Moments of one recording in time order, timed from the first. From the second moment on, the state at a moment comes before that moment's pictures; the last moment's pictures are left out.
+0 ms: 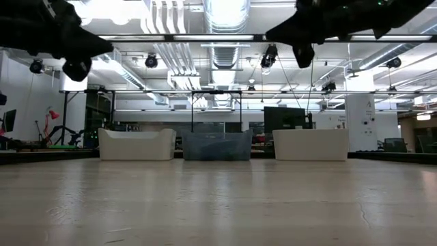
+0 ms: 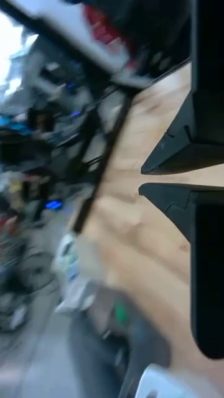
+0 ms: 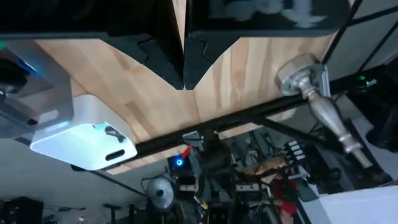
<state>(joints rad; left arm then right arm) 0.29 0.19 0.28 -0.20 0.19 -0.32 -0.10 1.11 0.61 0.32 -0.06 0.32</state>
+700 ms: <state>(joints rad) 0.17 0.00 0.13 -0.29 -0.09 -0.29 -0.10 0.90 0.34 0.29 -0.07 0.33</state>
